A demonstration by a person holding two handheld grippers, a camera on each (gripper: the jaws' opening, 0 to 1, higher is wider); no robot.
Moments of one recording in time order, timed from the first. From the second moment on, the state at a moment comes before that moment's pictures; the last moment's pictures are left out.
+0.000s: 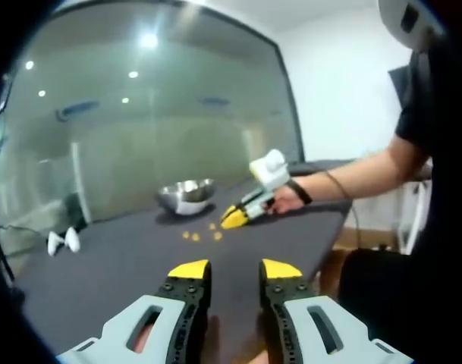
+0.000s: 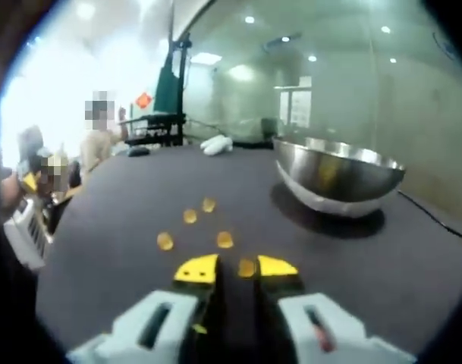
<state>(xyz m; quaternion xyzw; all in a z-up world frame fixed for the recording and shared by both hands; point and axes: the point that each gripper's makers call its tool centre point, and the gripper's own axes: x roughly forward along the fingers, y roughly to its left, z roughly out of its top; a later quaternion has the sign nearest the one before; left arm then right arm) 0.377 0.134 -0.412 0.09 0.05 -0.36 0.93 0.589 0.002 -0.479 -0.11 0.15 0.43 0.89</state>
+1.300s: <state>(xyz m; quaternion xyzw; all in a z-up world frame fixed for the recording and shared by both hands) 0.374 0.136 -0.407 0.10 0.04 -0.35 0.93 0.595 -0.029 -0.383 -0.05 0.02 0.28 0.96</state>
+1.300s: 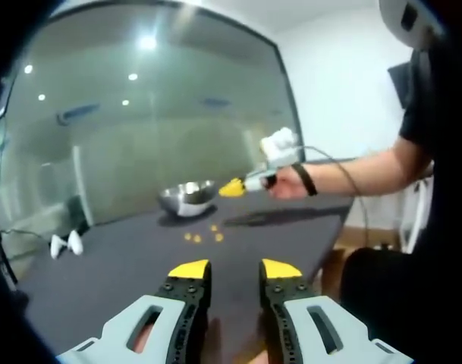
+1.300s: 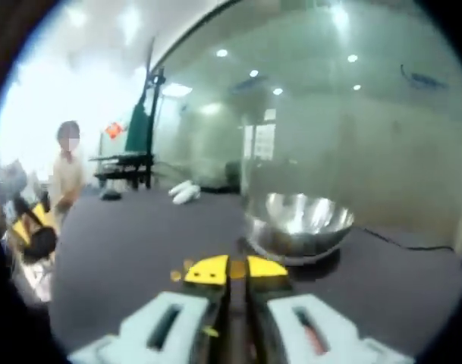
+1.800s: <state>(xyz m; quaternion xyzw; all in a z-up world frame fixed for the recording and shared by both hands) 0.371 0.137 -0.406 0.10 0.04 -0.35 0.93 0.647 -0.032 -0.343 -0.08 -0.02 0.25 0.96</state>
